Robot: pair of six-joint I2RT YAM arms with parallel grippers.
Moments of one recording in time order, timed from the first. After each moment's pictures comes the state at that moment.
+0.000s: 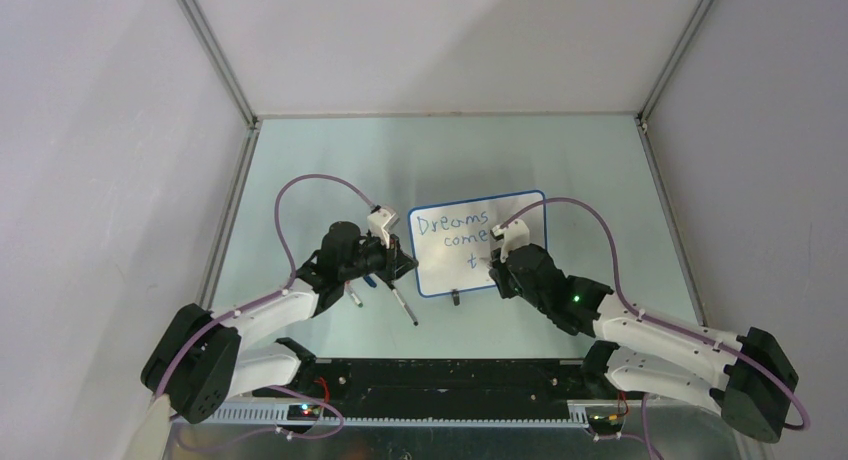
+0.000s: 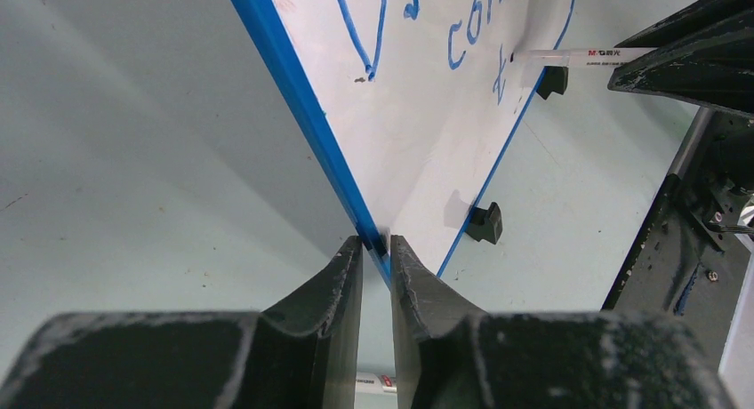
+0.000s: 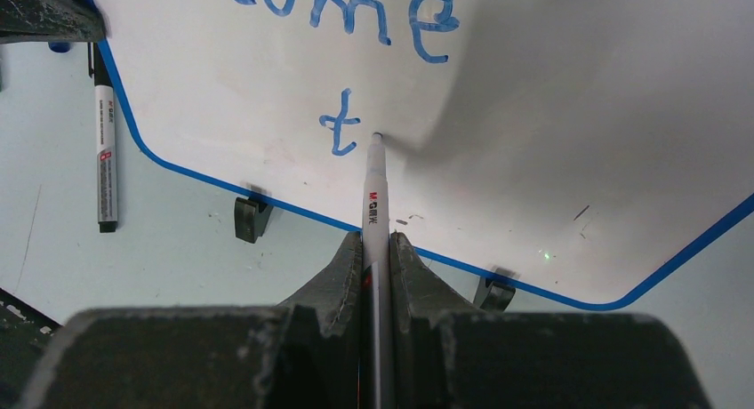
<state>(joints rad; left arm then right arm) -0.55 1.16 0.41 0.31 0.42 -0.23 0.93 0.95 0.55 -0.21 0.33 0.29</state>
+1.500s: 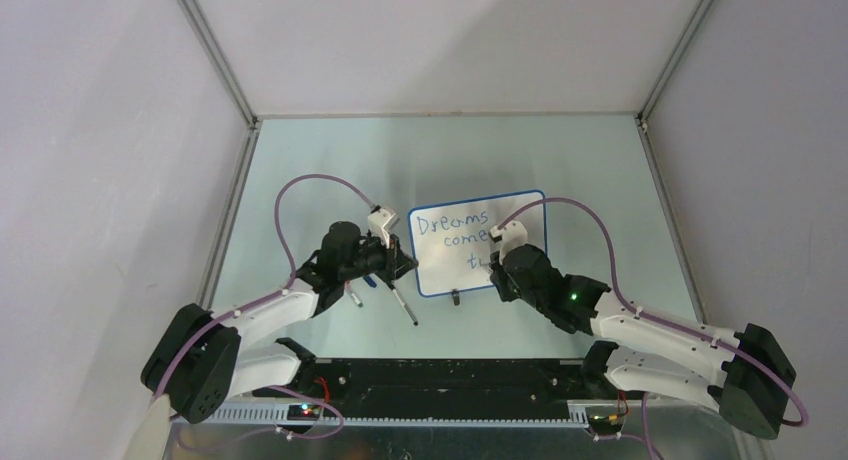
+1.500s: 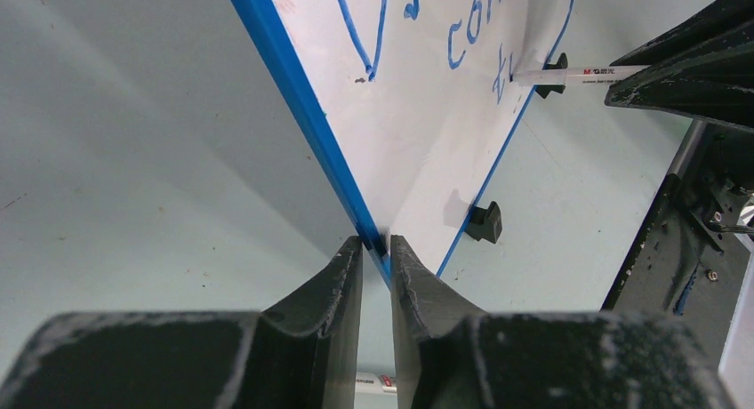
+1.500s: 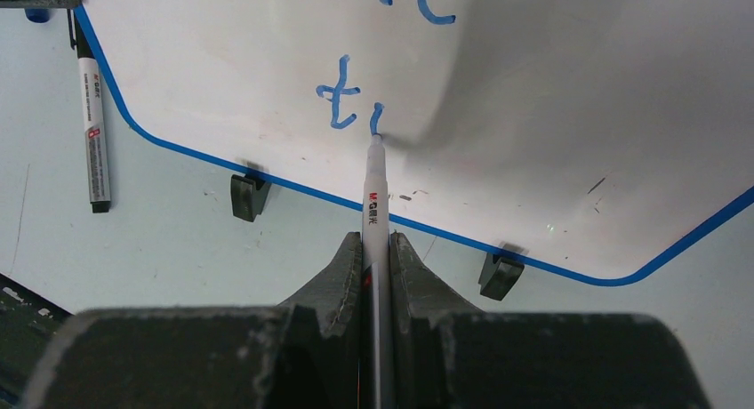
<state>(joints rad) -0.55 1.16 0.41 0.31 0.42 -0.23 0.94 0.97 0.57 -0.28 0.32 0.33</state>
